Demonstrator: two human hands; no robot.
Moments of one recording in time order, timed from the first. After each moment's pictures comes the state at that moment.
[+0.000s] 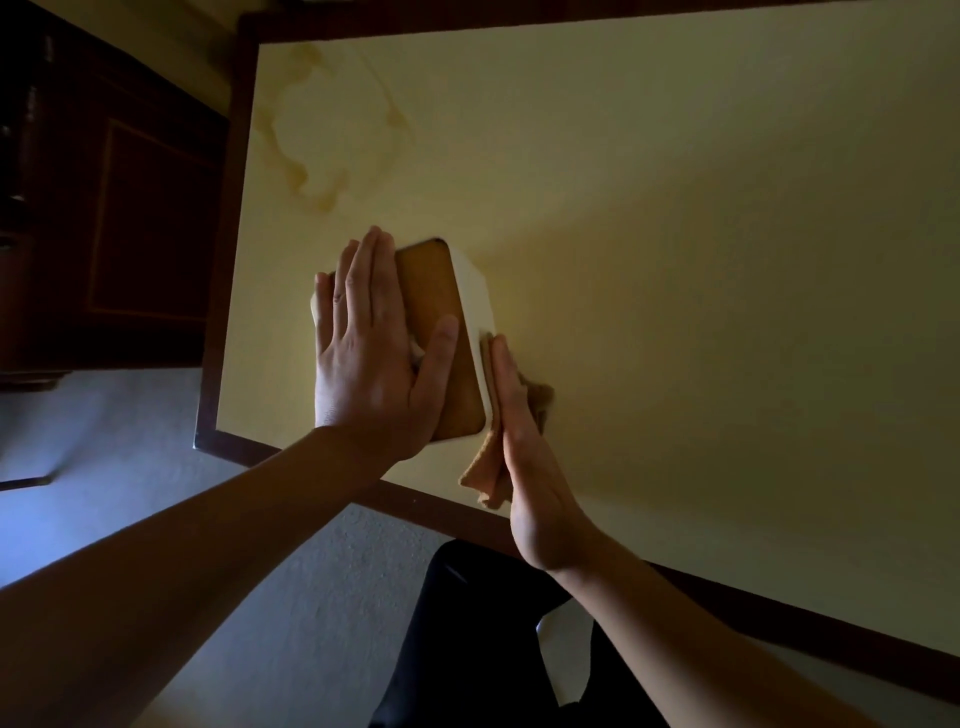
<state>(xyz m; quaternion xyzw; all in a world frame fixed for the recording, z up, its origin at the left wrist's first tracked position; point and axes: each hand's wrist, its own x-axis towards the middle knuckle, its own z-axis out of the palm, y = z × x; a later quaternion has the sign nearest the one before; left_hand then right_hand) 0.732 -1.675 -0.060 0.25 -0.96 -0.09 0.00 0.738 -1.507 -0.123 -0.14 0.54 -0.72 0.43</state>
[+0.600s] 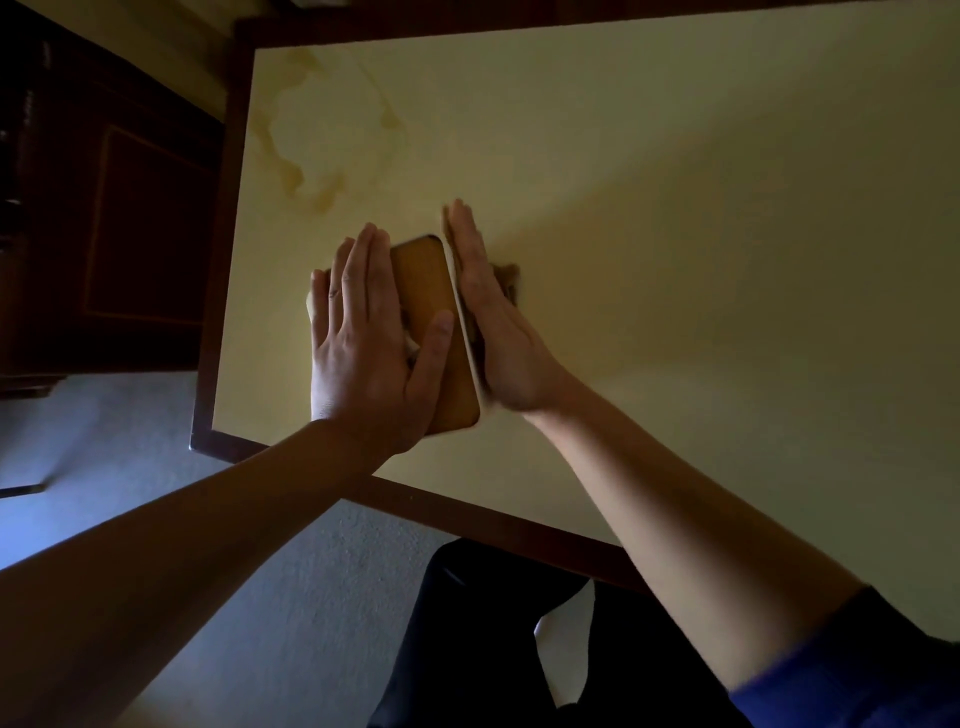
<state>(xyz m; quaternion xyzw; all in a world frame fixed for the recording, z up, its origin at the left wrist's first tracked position) 0.731 -1.675 -0.059 0.25 -0.96 -0.09 0.01 0.646 -1.570 -0.126 -0.22 0.58 -0.68 0.40</state>
